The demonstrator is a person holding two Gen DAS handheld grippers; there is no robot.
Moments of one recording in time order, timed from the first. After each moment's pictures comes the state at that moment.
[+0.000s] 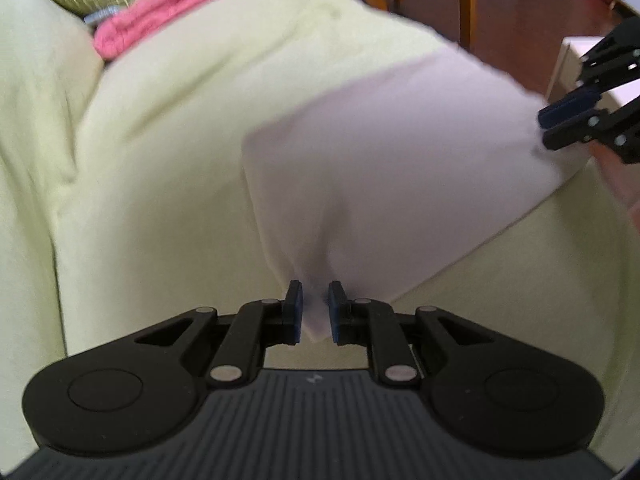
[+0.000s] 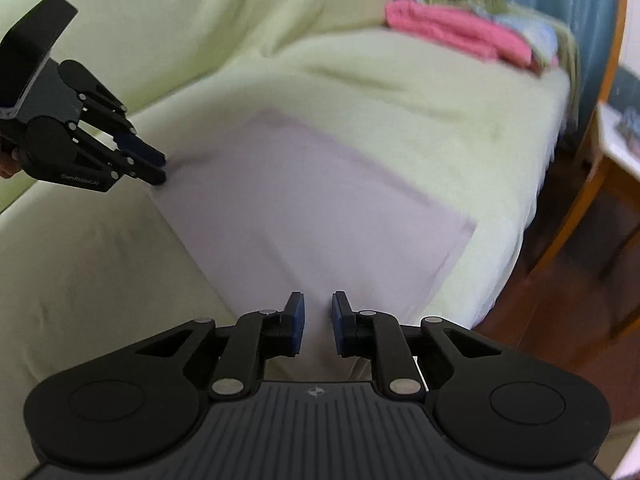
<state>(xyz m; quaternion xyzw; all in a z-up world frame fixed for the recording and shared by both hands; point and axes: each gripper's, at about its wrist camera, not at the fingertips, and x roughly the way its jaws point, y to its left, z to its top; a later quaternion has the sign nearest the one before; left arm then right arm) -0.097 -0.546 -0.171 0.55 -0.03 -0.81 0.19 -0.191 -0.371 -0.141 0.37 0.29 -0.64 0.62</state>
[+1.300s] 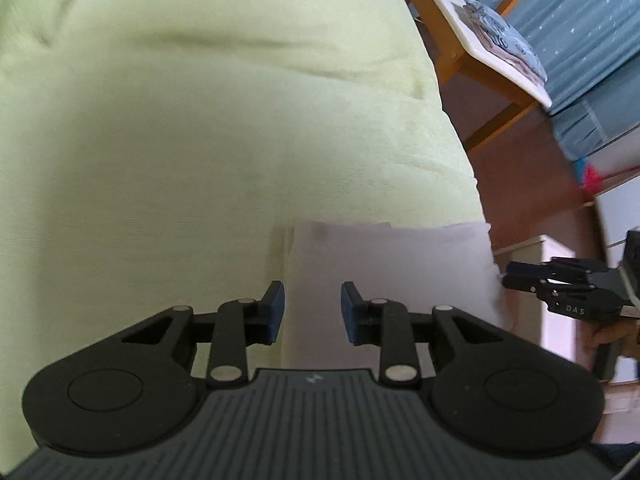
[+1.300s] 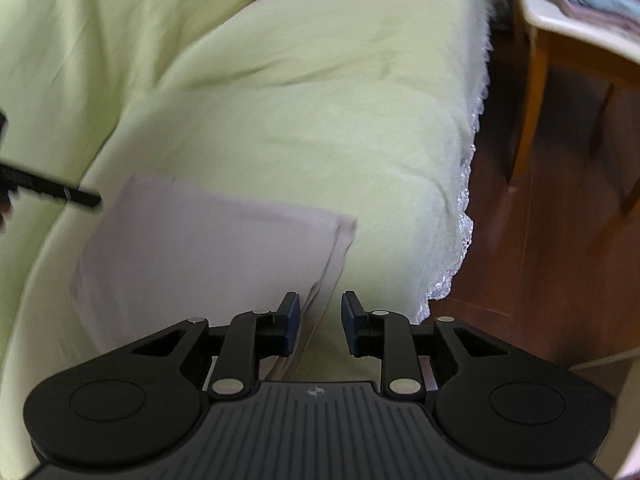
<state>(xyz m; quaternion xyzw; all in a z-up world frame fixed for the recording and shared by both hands) -0.134 -0.708 -0.166 0.50 0.35 -0.78 0.15 -0.319 -0.411 -0.153 0.52 0.15 -0.65 0.53</state>
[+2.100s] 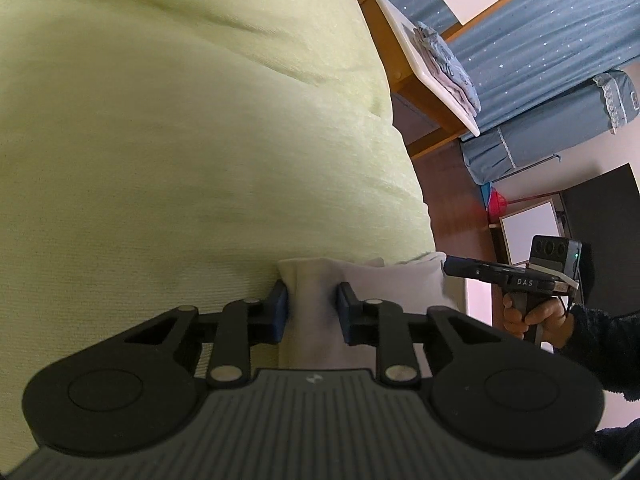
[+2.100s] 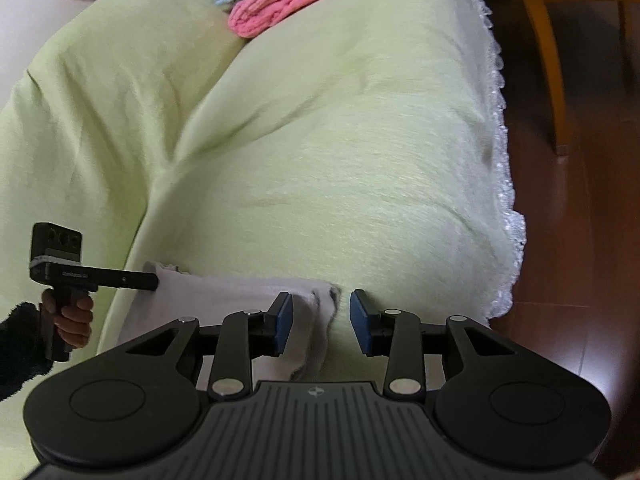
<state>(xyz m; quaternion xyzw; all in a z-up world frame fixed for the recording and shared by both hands) -0.136 -0.754 -0.221 0.41 0.43 -0.80 0.04 -0.379 -0.420 -0.192 0.56 0.00 -0.60 0.57</state>
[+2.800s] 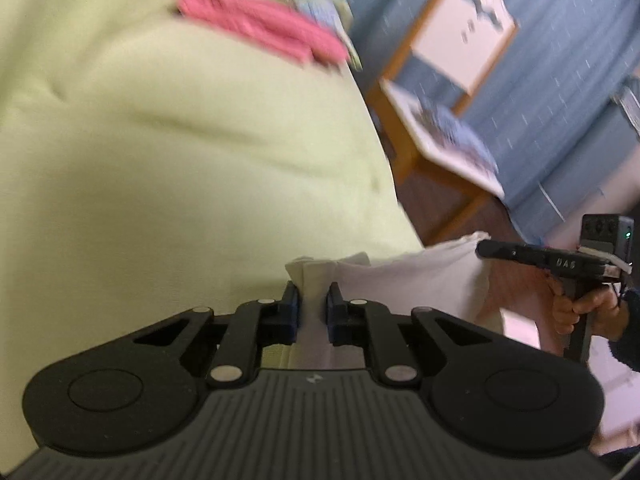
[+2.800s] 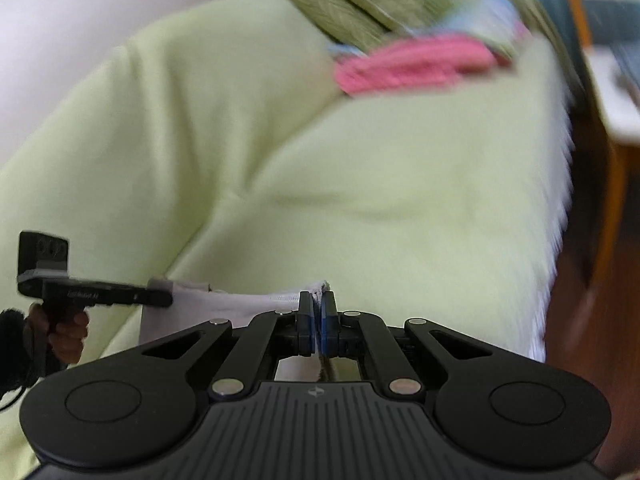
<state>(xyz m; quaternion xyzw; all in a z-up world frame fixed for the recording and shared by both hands) -0.047 -0.656 -0.103 0.30 0.31 -0.87 0.22 -0.348 -0.453 -0.083 0.40 0.05 -0.62 0.68</state>
